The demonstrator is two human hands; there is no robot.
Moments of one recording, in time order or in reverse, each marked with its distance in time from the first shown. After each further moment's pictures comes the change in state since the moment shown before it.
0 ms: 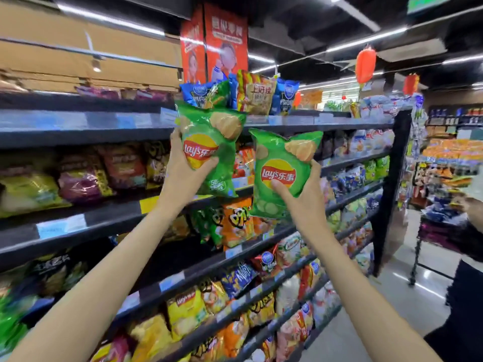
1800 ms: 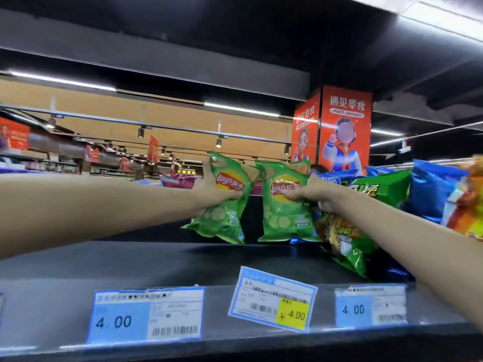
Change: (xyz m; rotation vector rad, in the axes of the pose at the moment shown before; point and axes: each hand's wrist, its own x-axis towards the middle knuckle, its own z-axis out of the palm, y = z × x) left_hand 0.431 -0.226 -0.114 0.481 0.153 -0.469; right_hand 0.500 -0.035 0.431 0.131 -0.764 0.213
